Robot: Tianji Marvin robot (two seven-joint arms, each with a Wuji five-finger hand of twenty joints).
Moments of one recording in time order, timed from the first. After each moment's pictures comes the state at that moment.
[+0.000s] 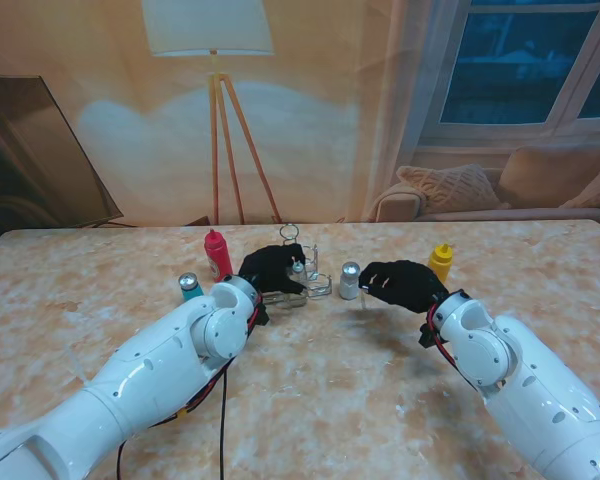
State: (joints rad) left arm 0.97 -1.27 -0.67 -1.01 0.48 -0.01 0.26; right arm -1.31 -1.08 1.13 -1.32 -0.70 -0.28 -0.01; left_hand 0.86 -0.69 0.50 -0.21 0.55 0.14 0.98 0.39 0.92 0.21 0.43 0.79 1.01 0.13 0.72 0.87 0.66 0.21 1.17 0.71; right_hand 0.70 -0.20 0.56 -0.08 0.56 -0.18 0.81 0.40 0.96 0.02 0.47 0.45 1.00 0.00 0.50 0.46 0.50 0.26 1.06 0.42
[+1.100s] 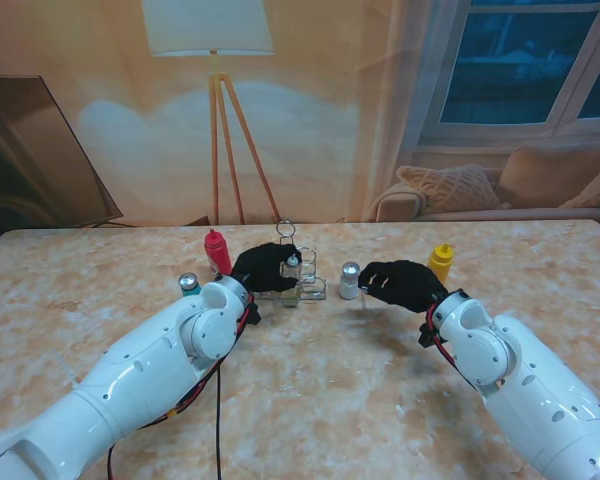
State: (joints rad) left arm 0.99 -1.24 -0.71 -1.02 0.51 -0.08 0.26; right arm -1.30 -1.08 1.13 -1.32 -0.70 -0.28 -0.01; left_hand 0.67 -0.64 0.87 -0.19 0.62 0.16 0.60 0.46 0.72 0.19 0.52 0.48 0.89 0.16 0.62 0.85 0.51 0.24 1.06 0.69; right_hand 0.70 -0.21 0.55 -0.08 0.56 -0.18 0.81 0.40 0.96 0.02 0.47 0.45 1.00 0.00 0.50 0.46 0.50 0.26 1.06 0.42
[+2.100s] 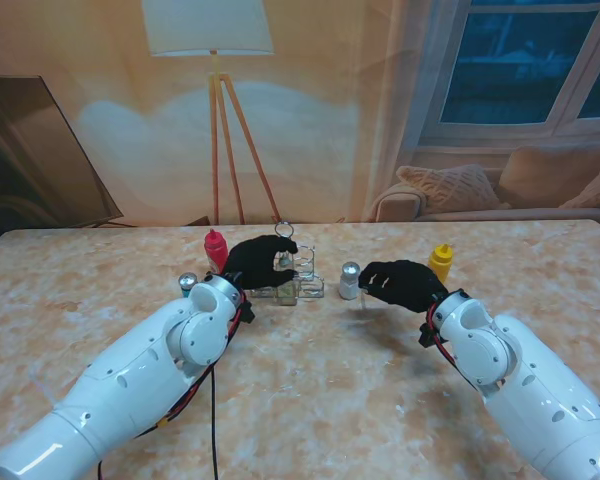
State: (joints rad) left arm 1.08 -1.20 -0.81 -1.18 0.61 -0.08 0.26; right arm -1.30 -1.08 1.13 -1.32 -0.70 -0.28 -0.01; left_hand 0.61 -0.56 0.82 -0.17 0.62 0.20 0.48 0.46 0.65 0.24 0.45 0.46 0.82 0.22 0.62 0.85 0.43 0.27 1.05 0.69; right_hand 0.70 -0.21 0.55 -0.08 0.56 -0.18 0.81 0.40 0.96 0.02 0.47 0.45 1.00 0.00 0.50 0.46 0.50 0.26 1.06 0.42
